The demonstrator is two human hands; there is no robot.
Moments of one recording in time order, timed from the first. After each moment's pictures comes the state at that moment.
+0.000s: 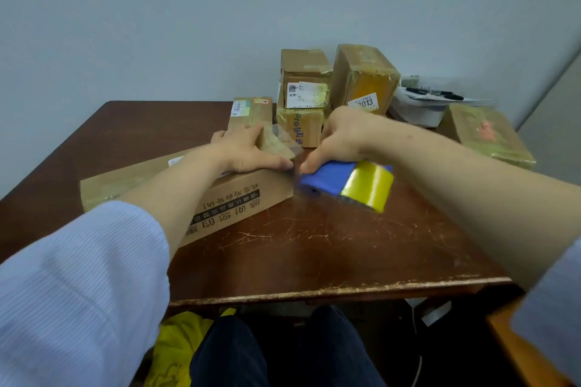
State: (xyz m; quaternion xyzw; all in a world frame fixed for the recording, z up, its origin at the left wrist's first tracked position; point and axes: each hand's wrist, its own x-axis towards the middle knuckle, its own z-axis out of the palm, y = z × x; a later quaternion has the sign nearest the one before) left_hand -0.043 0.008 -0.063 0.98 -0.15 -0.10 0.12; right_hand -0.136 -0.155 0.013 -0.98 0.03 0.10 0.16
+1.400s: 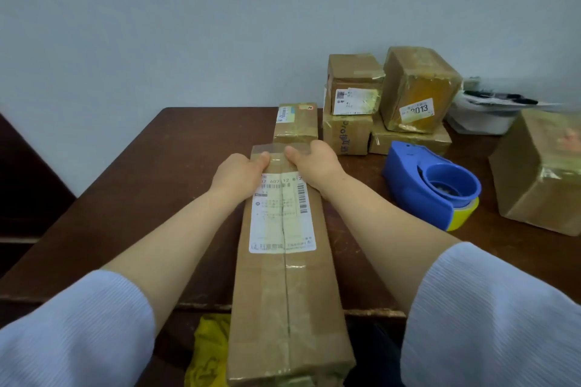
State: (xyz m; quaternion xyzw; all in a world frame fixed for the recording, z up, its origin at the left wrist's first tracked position) left_hand -0.068 0.063 -0.085 0.92 0.09 -0.03 0.39; right_hand -0.066 -0.074 -0.079 -0.87 0.06 0.02 0.49
